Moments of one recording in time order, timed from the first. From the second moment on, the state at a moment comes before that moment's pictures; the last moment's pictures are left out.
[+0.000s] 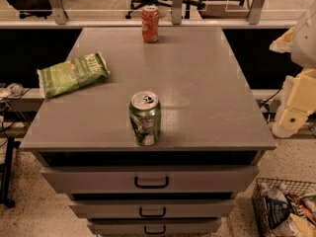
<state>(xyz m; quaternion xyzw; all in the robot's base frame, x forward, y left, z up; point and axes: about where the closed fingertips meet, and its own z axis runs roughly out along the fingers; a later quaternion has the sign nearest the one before) 0.438 -0.216 0.978 -0.60 0.78 -0.04 0.16</state>
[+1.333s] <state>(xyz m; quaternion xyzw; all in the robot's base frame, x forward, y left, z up) 0.470 -0.129 0.903 -0.62 0.71 0.17 0.28</state>
